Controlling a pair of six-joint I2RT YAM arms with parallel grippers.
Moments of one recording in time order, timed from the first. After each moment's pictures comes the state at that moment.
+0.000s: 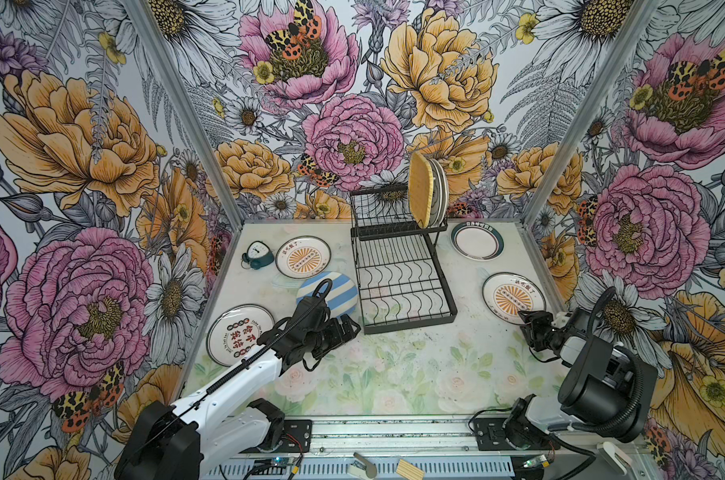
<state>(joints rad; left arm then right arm) -0.52 1.04 0.55 -0.36 0.25 -0.94 -0.69 1.41 0.44 0.08 -0.68 0.82</state>
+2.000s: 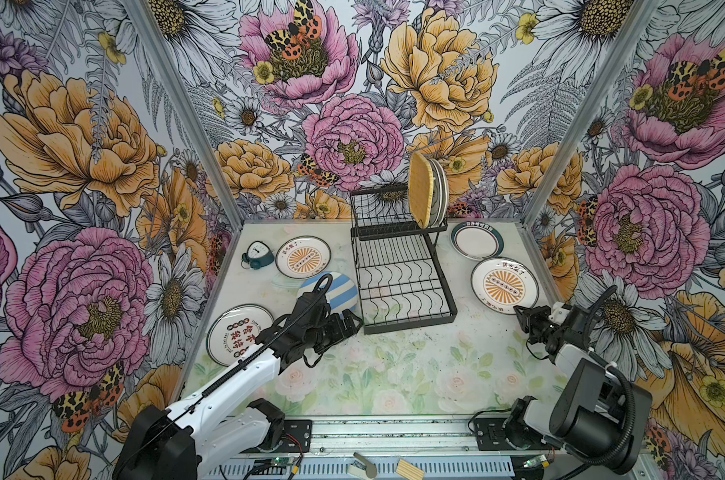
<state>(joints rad) -0.54 1.02 0.60 -0.37 0.26 -0.93 -0.60 1.19 0.39 0.10 -0.77 0.93</state>
